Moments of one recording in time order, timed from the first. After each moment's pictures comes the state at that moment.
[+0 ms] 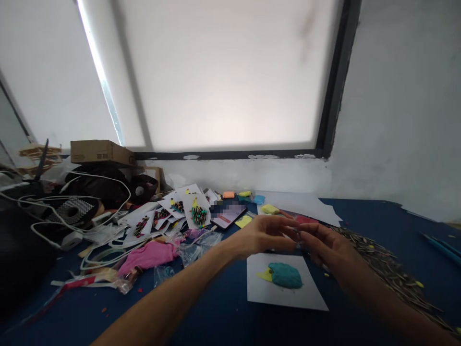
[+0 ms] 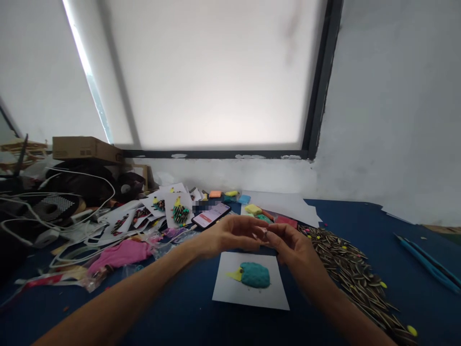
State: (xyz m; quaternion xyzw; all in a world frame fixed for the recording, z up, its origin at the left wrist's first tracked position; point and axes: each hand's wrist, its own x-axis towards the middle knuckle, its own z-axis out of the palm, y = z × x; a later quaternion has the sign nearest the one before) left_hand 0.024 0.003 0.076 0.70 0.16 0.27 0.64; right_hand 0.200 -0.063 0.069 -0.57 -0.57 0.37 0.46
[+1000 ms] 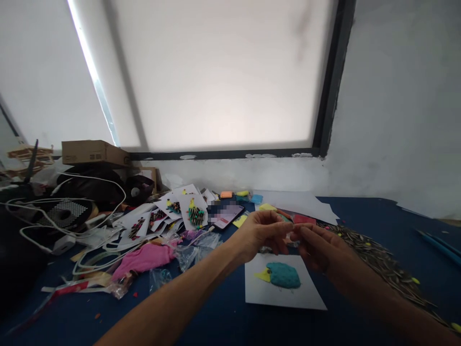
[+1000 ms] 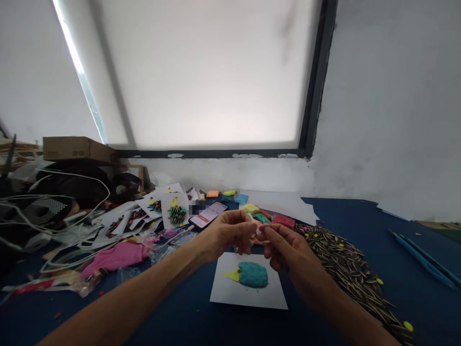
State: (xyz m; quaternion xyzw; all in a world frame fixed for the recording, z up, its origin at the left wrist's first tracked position) left_hand 0.031 0.004 0.069 0.59 0.19 0.35 0.70; right_hand 0.202 -0.058 0.060 -0.46 -0.51 0.53 0.50
